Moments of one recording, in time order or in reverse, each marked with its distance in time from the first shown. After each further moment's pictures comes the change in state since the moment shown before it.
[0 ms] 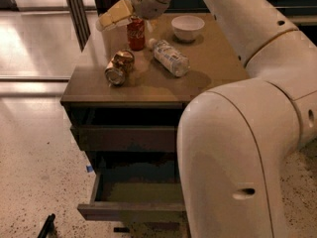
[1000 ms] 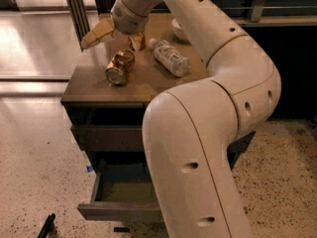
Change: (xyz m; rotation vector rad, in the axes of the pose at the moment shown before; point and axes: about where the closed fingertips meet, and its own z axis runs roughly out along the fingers) arm 0.016 0.020 0.068 -0.061 0.199 0.048
